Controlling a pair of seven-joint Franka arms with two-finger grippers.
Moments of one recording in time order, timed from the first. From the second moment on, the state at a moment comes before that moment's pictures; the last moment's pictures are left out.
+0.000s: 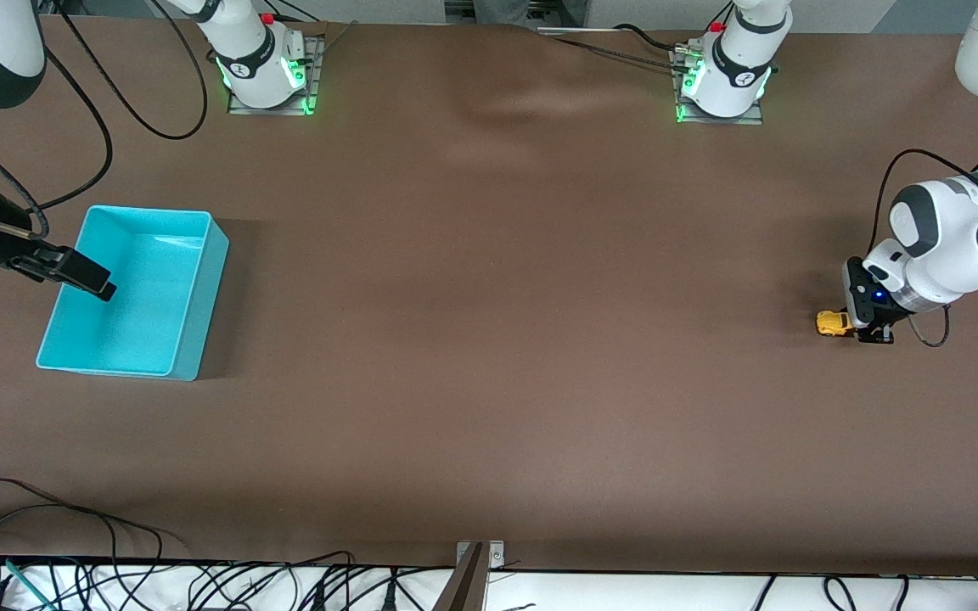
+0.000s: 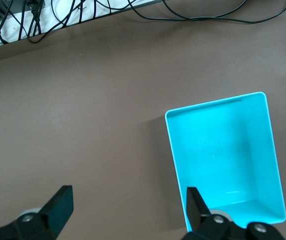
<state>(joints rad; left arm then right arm) 0.52 0.49 -0.18 -2.11 0.19 2.63 1.81 0.23 0.21 -0.21 -1.42 0.05 1.73 0.29</state>
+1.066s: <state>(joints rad) 0.55 0.50 -0.19 -2.10 0.19 2.63 1.83 0.23 0.21 -0.21 -1.42 0.05 1.73 0.29</state>
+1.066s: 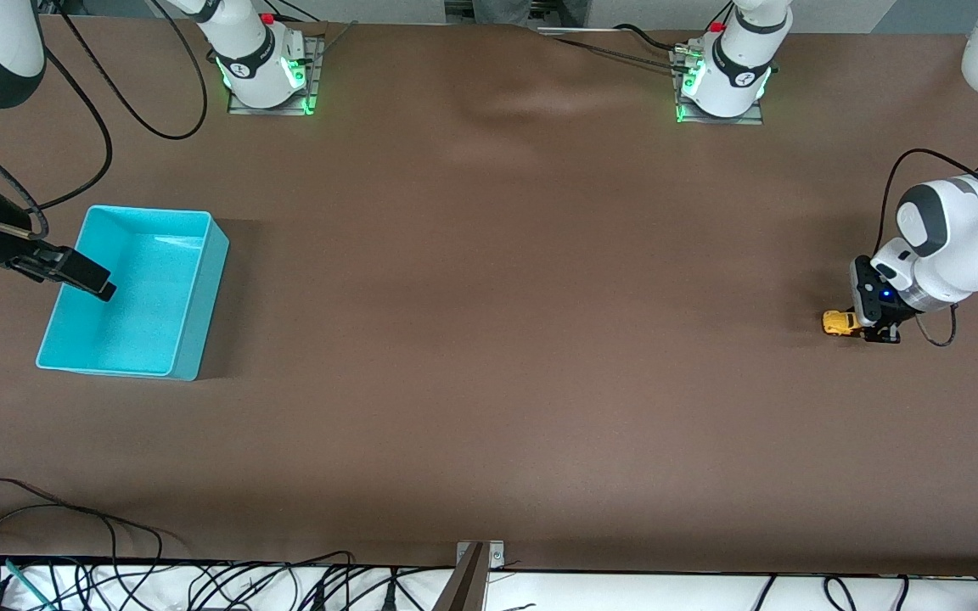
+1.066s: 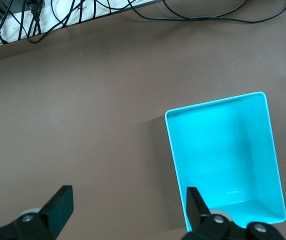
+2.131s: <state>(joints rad) 0.58 0.57 -0.22 -2.10 0.19 2.55 1.85 0.23 0.21 -0.21 -1.42 0.05 1.73 0.29</state>
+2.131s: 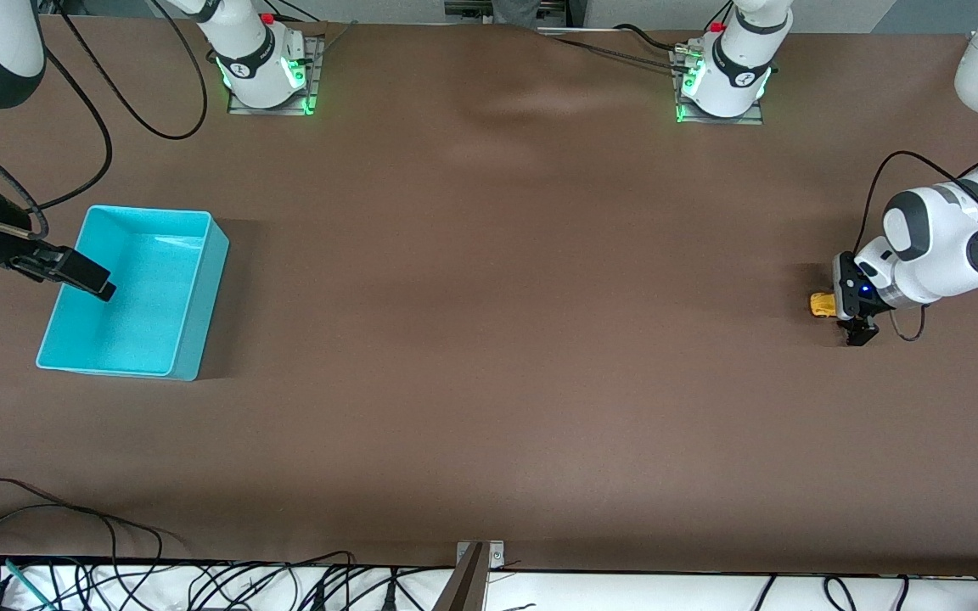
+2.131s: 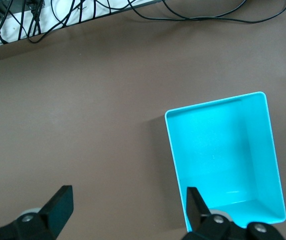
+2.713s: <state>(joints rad) 0.58 0.51 -0.28 -2.00 0.19 2.31 1.82 0.23 0.21 -0.21 -1.42 0.05 1.73 0.29</state>
